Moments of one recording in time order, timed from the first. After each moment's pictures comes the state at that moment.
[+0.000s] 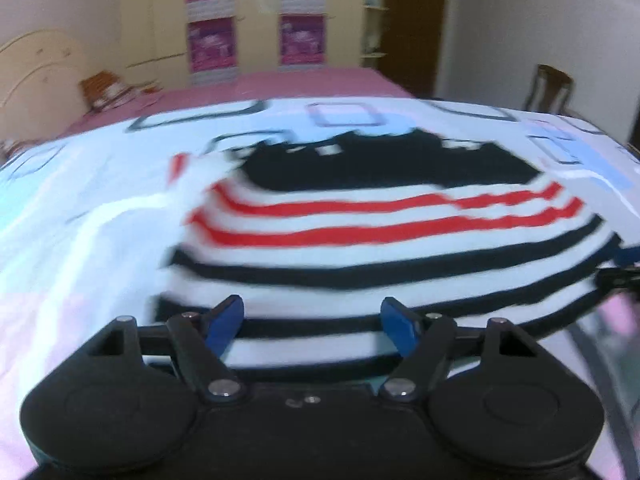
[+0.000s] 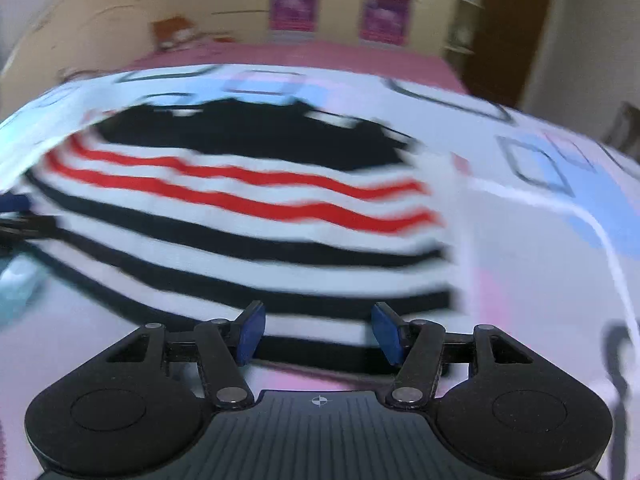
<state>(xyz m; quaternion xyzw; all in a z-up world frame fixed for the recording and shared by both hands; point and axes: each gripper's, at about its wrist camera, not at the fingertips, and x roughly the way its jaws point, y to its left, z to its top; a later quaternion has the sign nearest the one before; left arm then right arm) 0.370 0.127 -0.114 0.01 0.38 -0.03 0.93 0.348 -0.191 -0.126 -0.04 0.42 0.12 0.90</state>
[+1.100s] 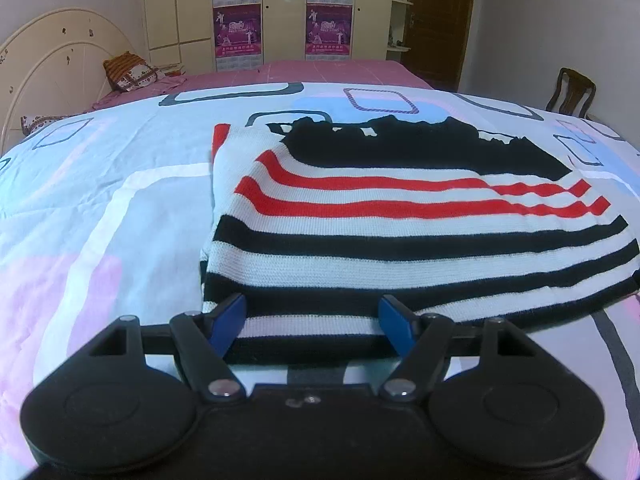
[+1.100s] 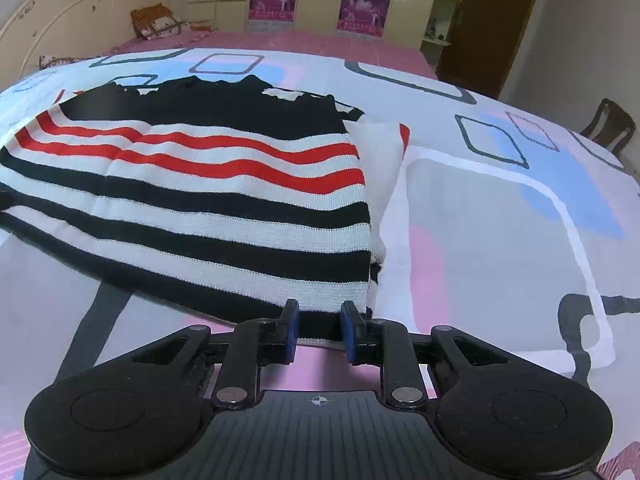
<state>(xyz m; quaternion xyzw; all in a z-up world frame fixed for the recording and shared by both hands) 0.363 0.139 -0.120 0.00 0.39 -0.01 0.92 0.340 -0.219 -0.134 -0.07 0.43 0.10 0.90</state>
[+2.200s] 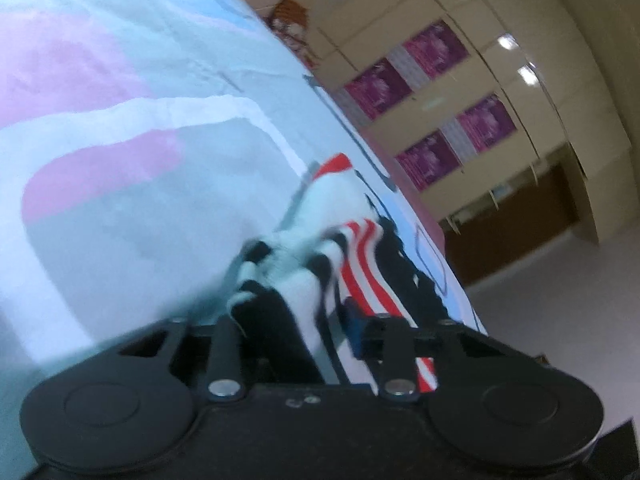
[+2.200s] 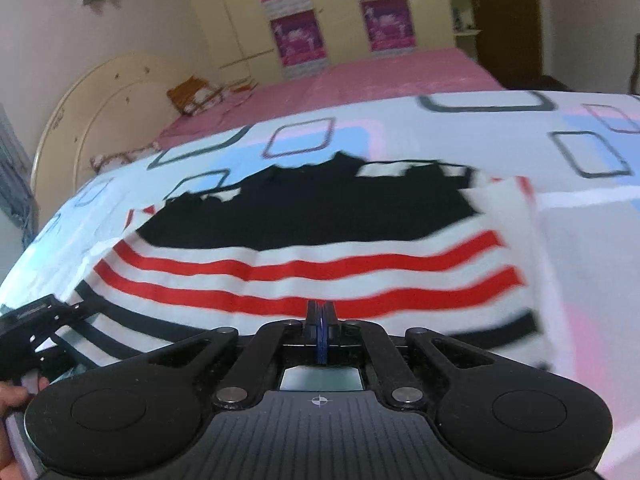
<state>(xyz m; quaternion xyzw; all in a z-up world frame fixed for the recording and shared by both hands) 0.367 0.213 -0.162 -0.45 0.26 0.09 0.85 0.409 -0.156 -0.098 0.10 0.40 0.19 0.89</state>
